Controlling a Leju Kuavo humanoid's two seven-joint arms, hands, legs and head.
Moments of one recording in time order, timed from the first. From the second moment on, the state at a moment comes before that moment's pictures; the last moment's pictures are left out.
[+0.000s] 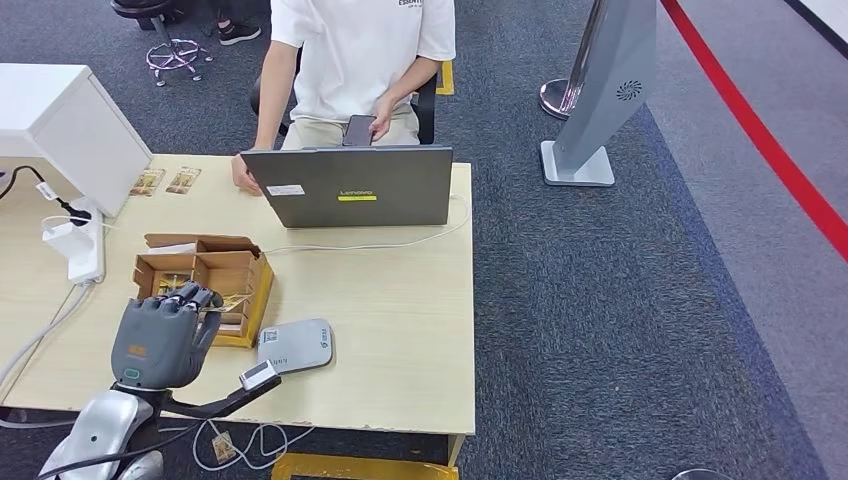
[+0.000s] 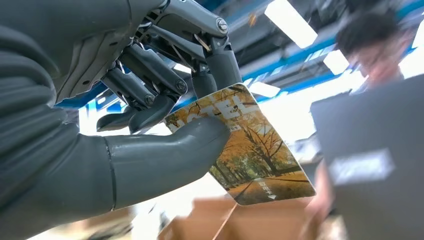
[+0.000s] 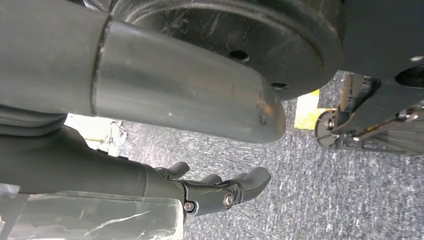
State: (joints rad) left arm 0.03 0.39 -0.12 -1.80 -1.34 0.34 0.03; right arm -0.03 0.14 -0.61 -0.19 0.67 -0.10 0.04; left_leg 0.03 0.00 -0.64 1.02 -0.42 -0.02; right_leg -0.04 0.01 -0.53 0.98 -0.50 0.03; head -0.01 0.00
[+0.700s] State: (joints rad) left arm -0.86 0.29 -0.19 -0.94 -1.49 0.56 0.12; right arm -0.06 0.14 -0.60 -0.19 0.81 -0.05 0.05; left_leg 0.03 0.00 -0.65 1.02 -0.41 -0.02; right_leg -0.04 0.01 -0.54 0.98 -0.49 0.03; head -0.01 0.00
